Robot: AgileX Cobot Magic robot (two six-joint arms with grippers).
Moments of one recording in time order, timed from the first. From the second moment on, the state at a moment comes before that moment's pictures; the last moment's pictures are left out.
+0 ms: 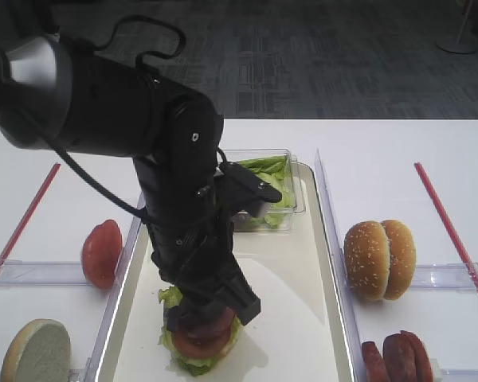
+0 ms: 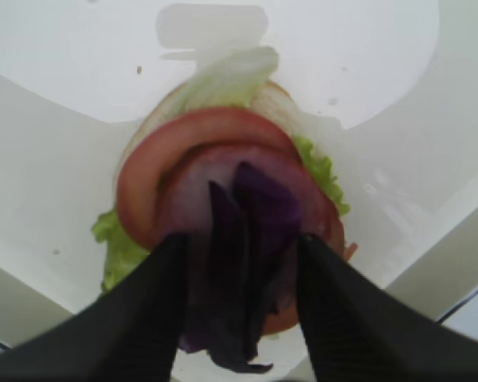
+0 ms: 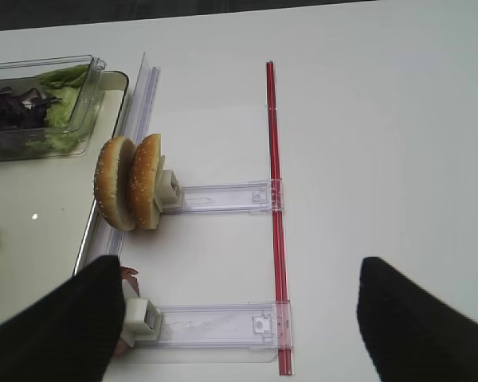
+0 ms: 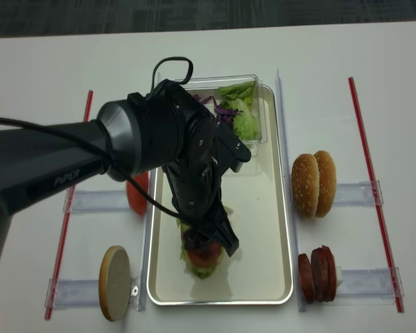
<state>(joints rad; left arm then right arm) -0.78 1.83 -1.22 -0.04 0.95 0.07 0.02 -0.02 -0.48 0.05 1.12 0.07</state>
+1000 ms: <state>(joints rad) -0.66 1.70 -1.29 -0.06 1.02 0.09 0.02 -0.02 -0.48 0.05 1.12 0.07</state>
